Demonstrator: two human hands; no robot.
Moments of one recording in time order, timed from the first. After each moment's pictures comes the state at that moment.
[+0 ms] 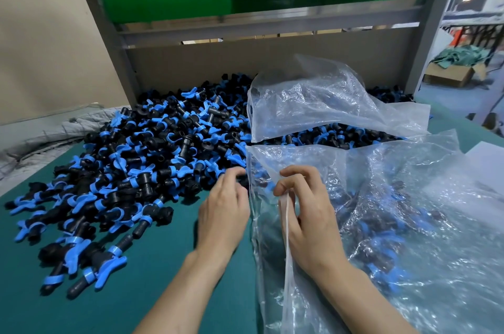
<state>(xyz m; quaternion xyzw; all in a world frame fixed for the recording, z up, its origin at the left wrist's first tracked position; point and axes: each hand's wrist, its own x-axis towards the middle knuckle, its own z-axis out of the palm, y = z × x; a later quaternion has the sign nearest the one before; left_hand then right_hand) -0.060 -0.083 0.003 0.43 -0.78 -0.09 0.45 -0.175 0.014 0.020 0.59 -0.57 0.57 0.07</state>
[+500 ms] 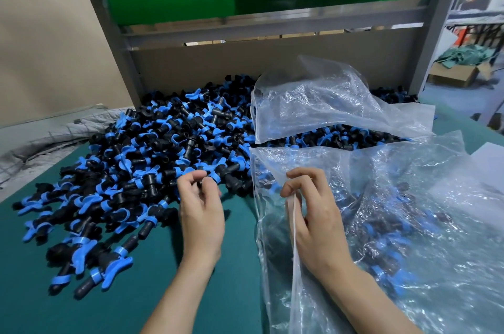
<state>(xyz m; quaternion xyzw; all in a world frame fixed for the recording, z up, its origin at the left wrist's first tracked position) -0.036 -0.084 0.008 0.44 -0.58 -0.34 0.60 -0.176 0.016 0.019 0.57 -0.59 0.57 0.04</state>
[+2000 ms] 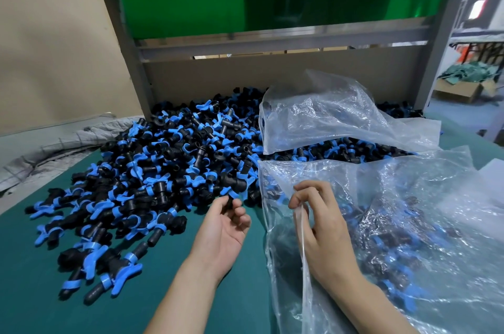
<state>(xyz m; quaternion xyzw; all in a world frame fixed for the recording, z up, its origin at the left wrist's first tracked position) -0.038 -0.093 0.009 0.28 -0.20 -0.82 0.46 -0.176 0.014 0.018 0.57 -0.60 0.56 0.04</state>
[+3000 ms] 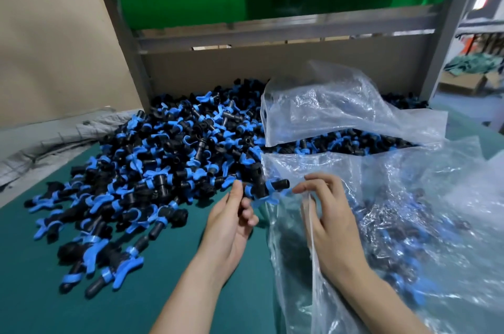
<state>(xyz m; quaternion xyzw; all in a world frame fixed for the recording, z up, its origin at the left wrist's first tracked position) -0.045 -0.086 0.003 0.30 -0.33 -0.75 0.48 -0.180 0.011 0.014 0.55 -0.62 0.55 0.03</state>
